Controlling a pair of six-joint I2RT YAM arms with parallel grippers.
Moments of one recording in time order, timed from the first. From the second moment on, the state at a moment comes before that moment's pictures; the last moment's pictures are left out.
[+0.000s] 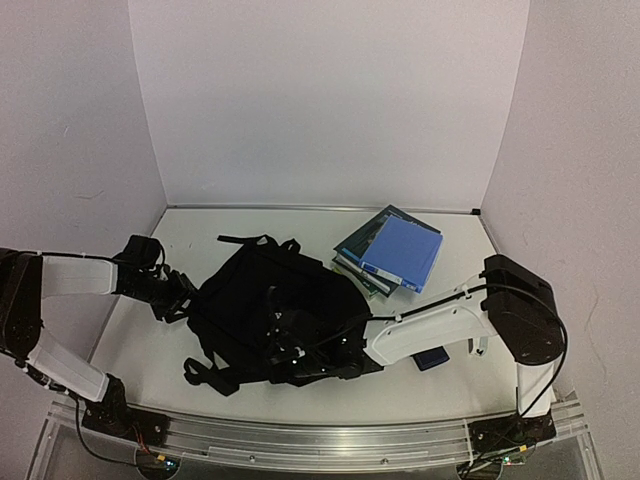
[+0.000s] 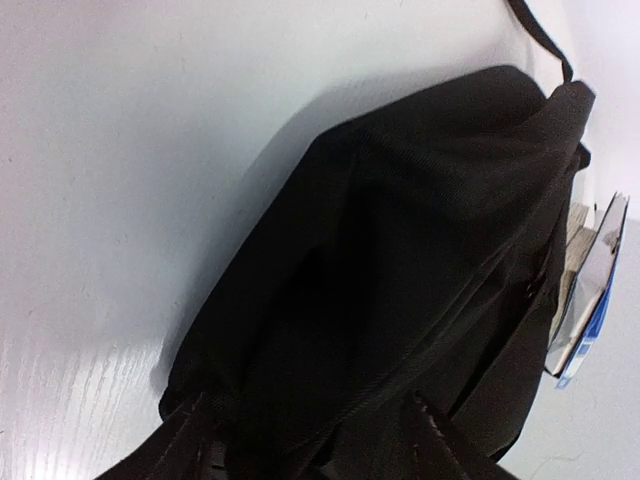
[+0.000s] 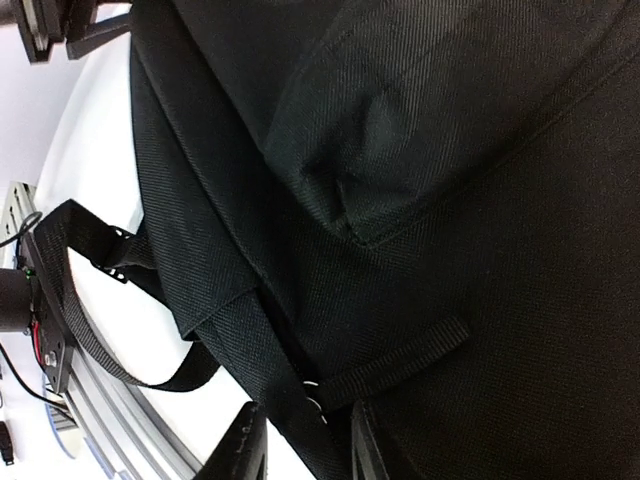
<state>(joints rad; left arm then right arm) -0.17 1.40 0.64 -0.26 0.40 -0.87 1.30 2.05 1.30 -0.05 0.09 0.86</state>
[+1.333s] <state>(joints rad) -0.64 1.34 0.45 -0.14 0.47 -1.15 1.19 2.03 1.02 0.39 -0.07 1.40</state>
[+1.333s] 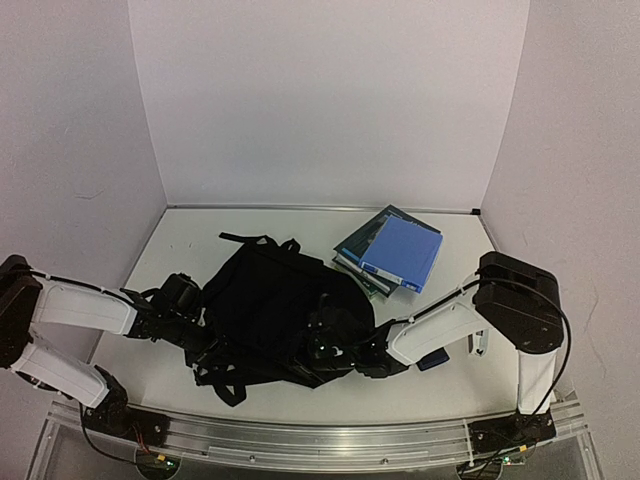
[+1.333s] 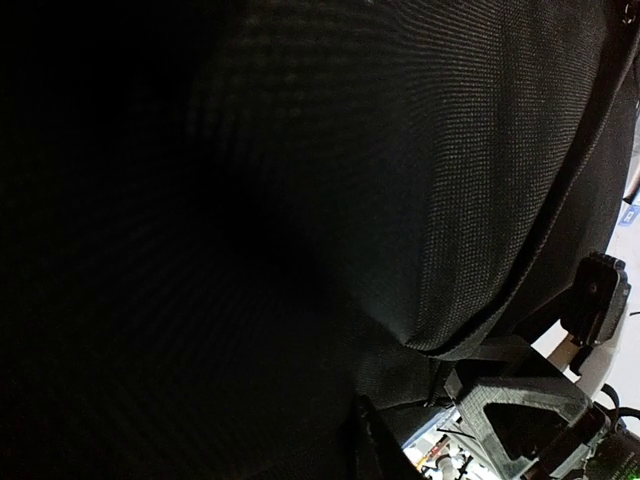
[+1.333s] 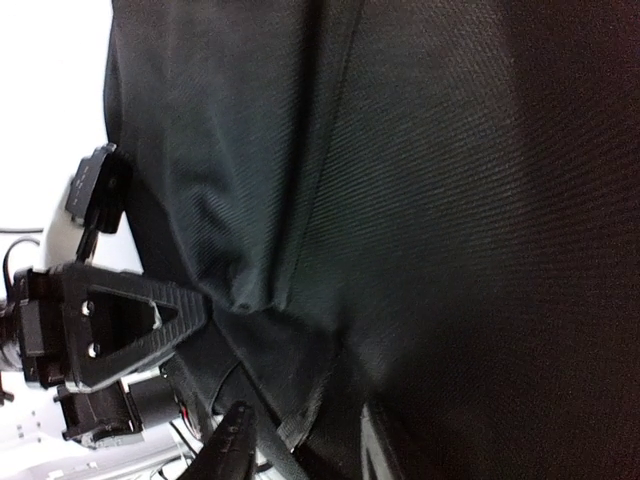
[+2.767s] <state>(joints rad) -0.65 1.32 0.42 -0.06 0.38 -1.20 1.19 1.96 1.00 0.39 0.04 1.27</state>
